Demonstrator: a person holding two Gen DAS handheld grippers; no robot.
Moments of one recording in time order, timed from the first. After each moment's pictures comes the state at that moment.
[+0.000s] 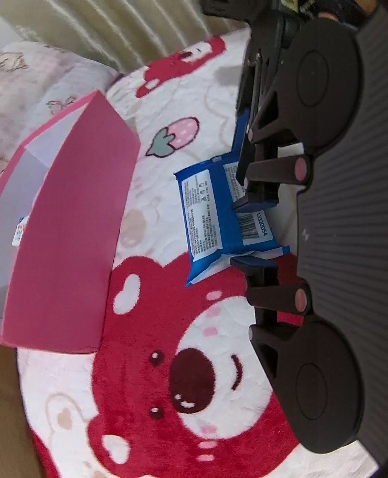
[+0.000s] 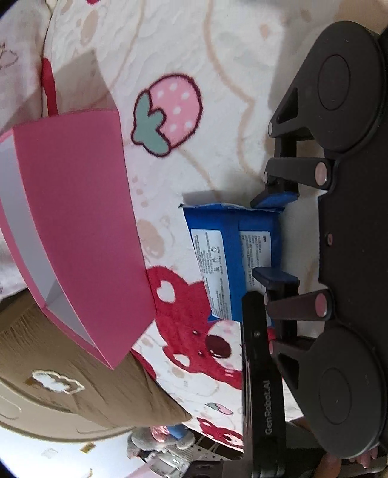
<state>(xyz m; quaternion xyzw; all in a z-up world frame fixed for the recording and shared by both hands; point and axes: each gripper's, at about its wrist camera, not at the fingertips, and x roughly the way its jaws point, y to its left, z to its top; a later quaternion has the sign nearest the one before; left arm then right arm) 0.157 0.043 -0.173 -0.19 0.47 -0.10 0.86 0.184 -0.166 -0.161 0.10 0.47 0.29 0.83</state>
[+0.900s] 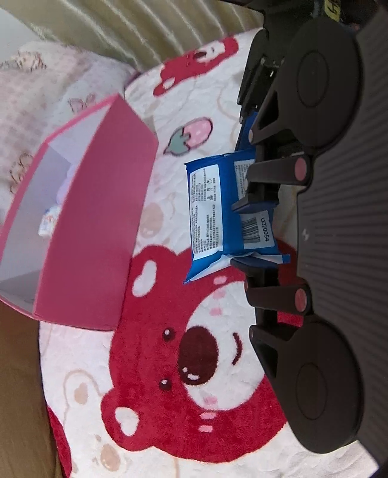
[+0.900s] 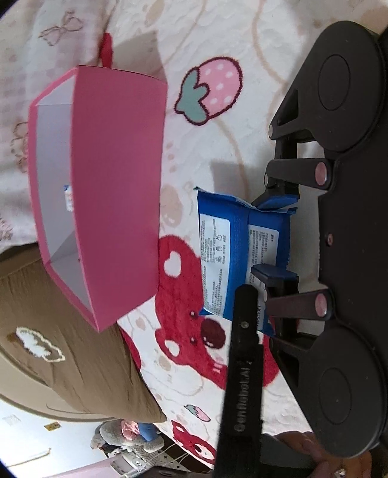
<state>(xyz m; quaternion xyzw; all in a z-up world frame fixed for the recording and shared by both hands) 0.135 0.049 -0.152 -0.18 0.44 -0.09 0.88 0.153 -0.128 -0.138 0.00 0.40 0.30 0.86</state>
